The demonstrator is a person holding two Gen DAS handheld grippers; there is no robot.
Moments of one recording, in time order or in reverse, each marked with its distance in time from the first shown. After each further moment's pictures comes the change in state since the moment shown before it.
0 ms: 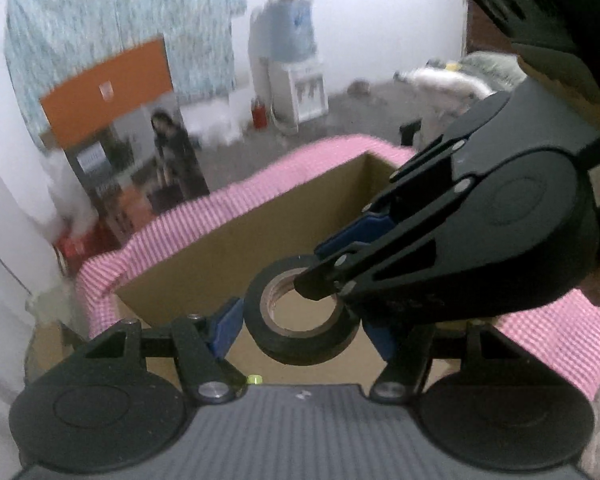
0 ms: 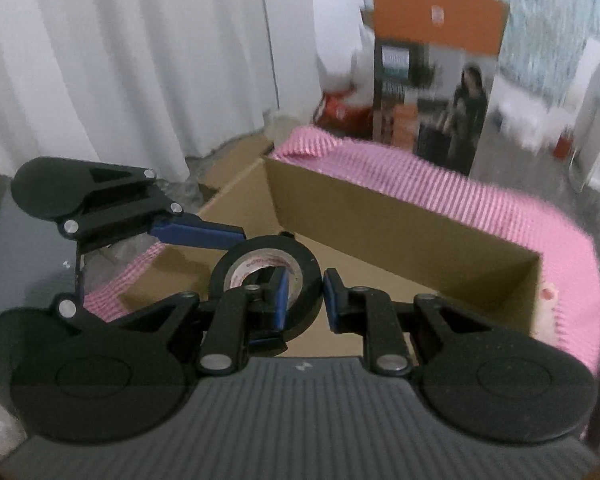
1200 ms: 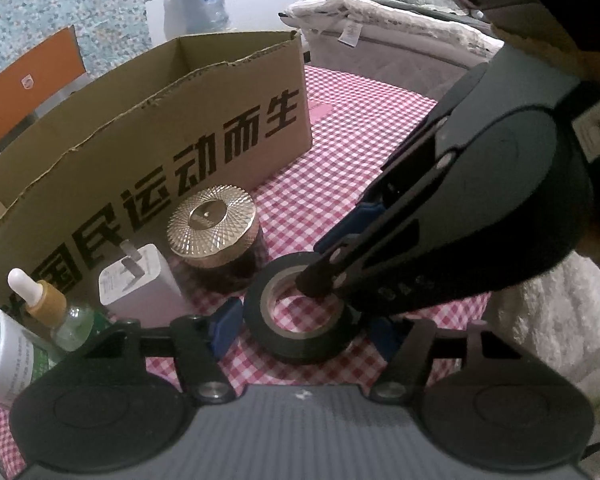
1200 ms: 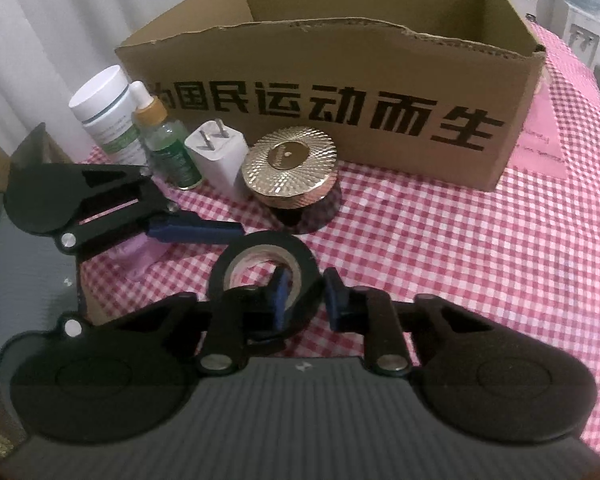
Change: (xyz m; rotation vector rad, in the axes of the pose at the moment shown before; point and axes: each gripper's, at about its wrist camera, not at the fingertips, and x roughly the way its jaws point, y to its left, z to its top) left arm -0.006 -0.160 -0.156 0.149 0.023 -0.109; right arm -0.011 0.040 -0.230 0.163 0.118 -0.061
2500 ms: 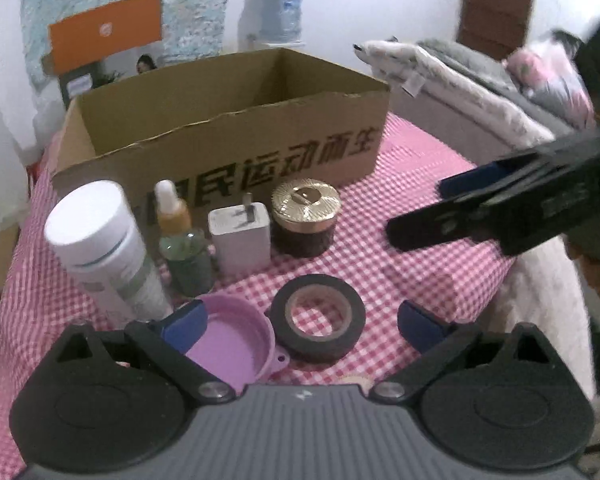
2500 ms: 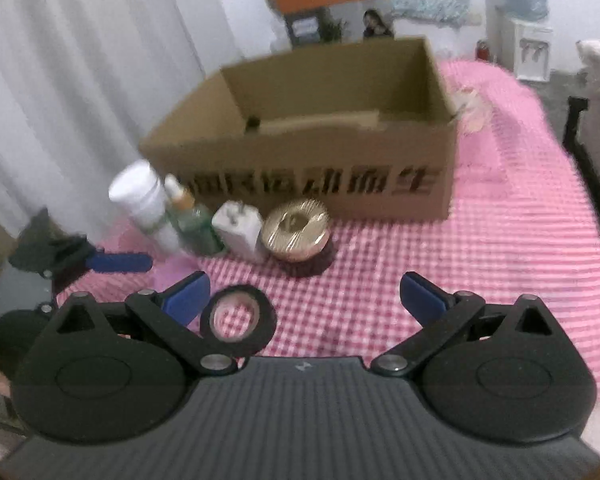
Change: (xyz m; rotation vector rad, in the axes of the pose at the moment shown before) left arm -0.071 0.041 -0.033 -0.255 -0.062 0.028; right arm -0.064 0.006 -0.003 0.148 -0.180 -0.025
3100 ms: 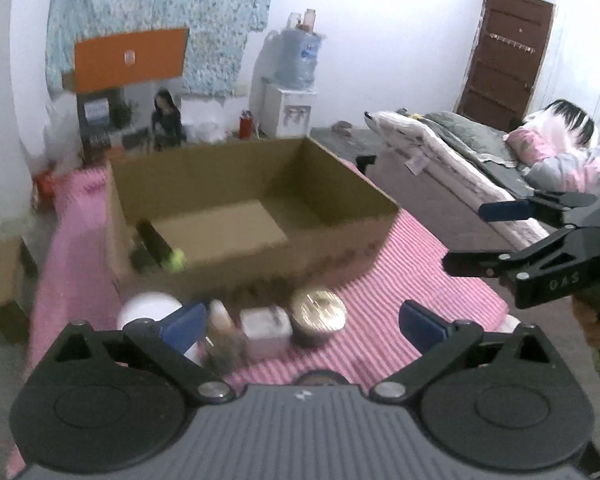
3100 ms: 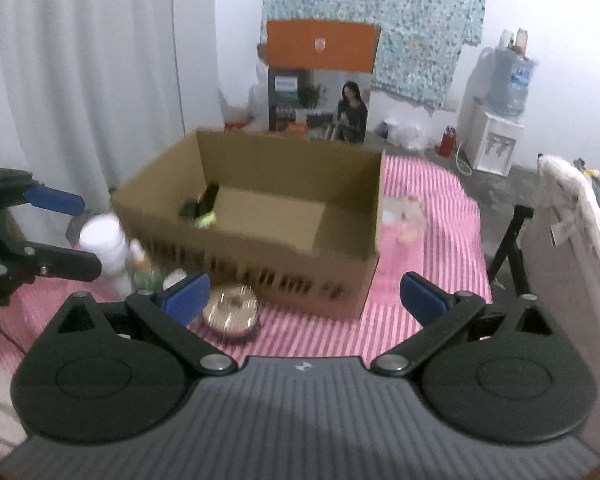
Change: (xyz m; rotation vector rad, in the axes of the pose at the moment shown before) left arm -0.055 0.038 0.059 -0.155 -0.112 -0.079; right arm -0.071 -0.001 0.053 -0.203 -0.149 -0.193
